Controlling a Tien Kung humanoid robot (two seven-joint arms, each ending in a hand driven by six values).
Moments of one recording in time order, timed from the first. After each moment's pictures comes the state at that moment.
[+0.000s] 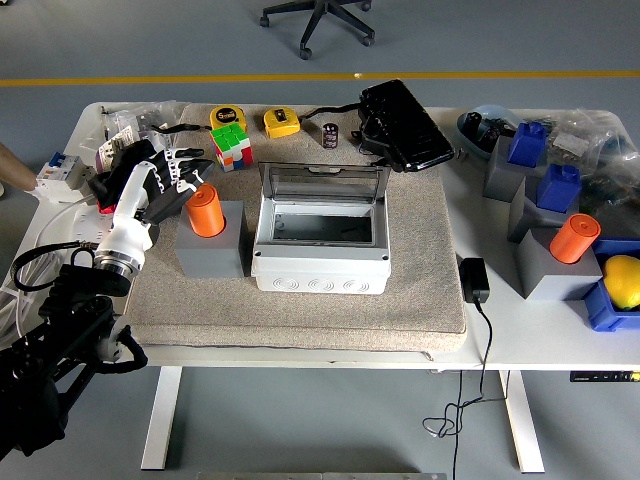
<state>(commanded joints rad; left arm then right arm) -0.35 0.23 -0.99 -1.16 0.91 0.29 -0.30 -0.04 -0.22 0.75 0.47 -0.26 -0.23 -0.03</state>
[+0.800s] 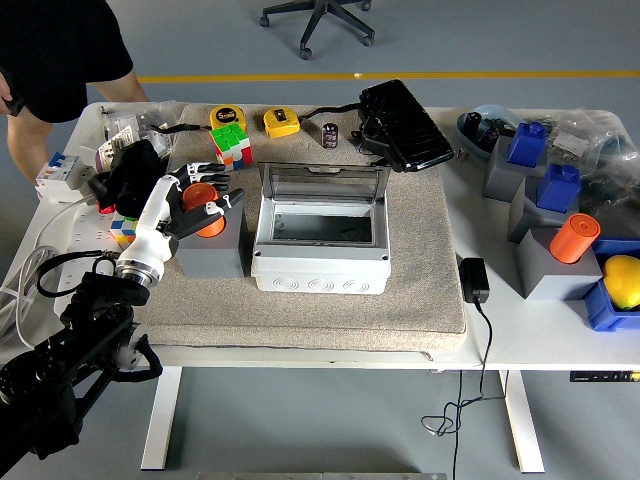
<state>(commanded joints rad) -0.37 0.21 -0.93 -1.11 0.91 0.29 -0.30 -0.04 -0.21 0.76 0.47 -0.26 -0.23 -0.03</state>
